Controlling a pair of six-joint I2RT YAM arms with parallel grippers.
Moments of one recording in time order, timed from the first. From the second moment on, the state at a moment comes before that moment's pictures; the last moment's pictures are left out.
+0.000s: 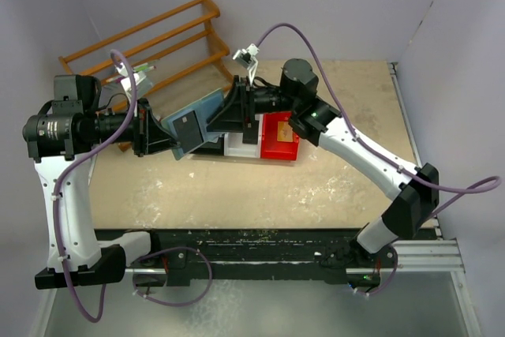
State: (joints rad) left arm 0.09 1.17 1.78 -1.55 1.13 0.43; right arm 0.75 1.56 1.49 0.15 -0.90 0.67
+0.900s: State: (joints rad) left arm 0.09 1.17 1.78 -1.55 1.20 0.43; right arm 0.74 1.63 1.51 0.31 -1.02 0.79
